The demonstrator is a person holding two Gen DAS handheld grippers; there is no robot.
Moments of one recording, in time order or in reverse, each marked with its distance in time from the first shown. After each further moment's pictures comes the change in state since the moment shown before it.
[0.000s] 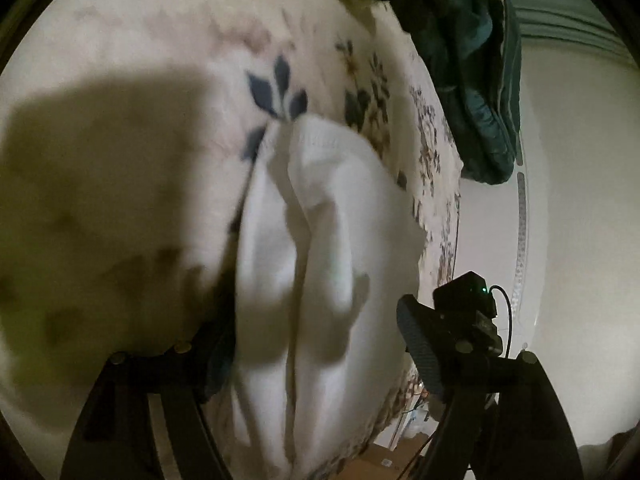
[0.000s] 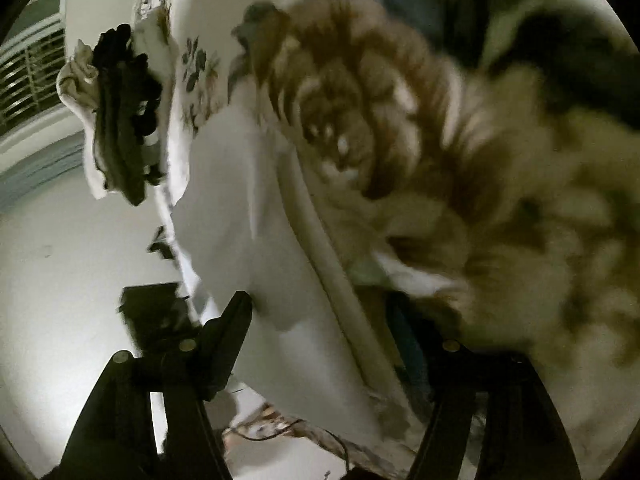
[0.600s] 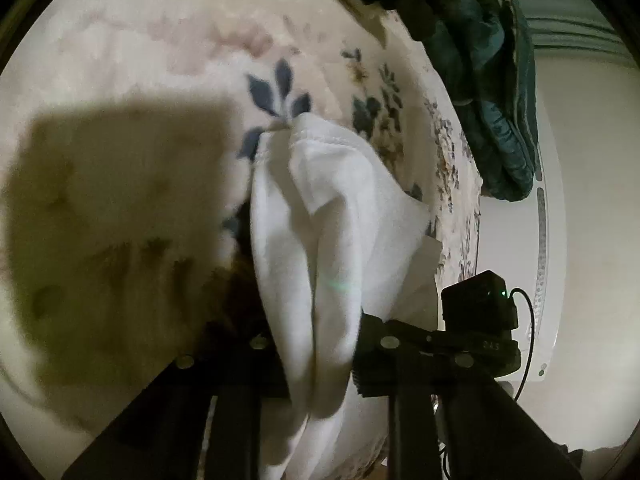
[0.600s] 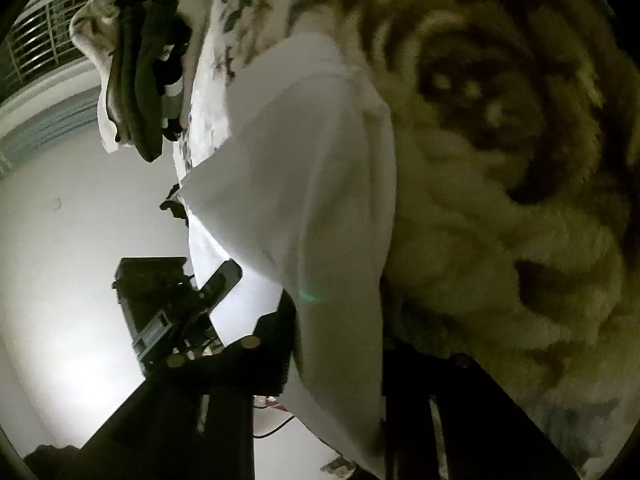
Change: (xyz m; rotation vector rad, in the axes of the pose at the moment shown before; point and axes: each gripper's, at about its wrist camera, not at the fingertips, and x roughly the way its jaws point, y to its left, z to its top) left arm -0.004 -0.020 -0.013 -0.012 -0.090 0.092; right arm 0.040 0.039 -0.002 -0.128 0.100 0.009
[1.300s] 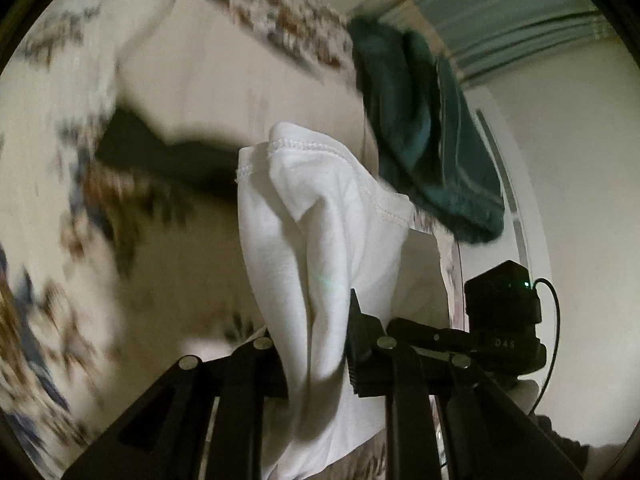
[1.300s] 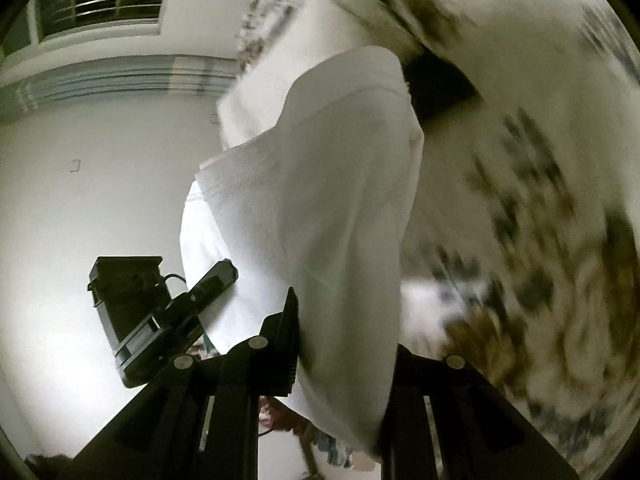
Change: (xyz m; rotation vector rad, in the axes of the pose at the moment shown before) left arm -0.178 -0.129 0.149 0.173 -0.205 0.076; right arm -0.032 0.299 0.075 -0.235 -0.093 -0.023
